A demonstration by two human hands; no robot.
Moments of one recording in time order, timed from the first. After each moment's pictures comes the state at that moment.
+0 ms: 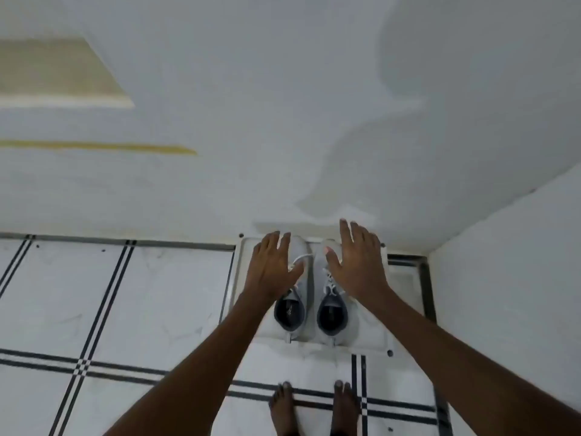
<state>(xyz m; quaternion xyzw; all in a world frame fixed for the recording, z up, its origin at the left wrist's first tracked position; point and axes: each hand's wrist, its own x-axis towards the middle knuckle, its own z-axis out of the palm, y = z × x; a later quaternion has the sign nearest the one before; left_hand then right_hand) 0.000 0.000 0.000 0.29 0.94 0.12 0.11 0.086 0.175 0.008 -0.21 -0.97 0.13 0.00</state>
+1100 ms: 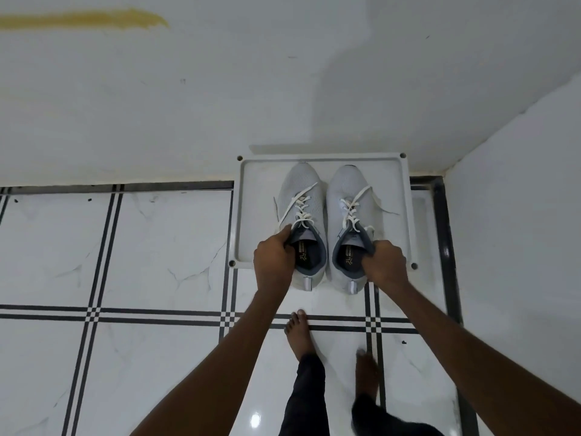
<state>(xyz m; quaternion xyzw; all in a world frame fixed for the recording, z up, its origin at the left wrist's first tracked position) 0.104 -0.085 -0.107 0.11 0.93 0.27 0.20 0.209 0.096 -0.116 -0.45 -0.82 0.33 -0.15</state>
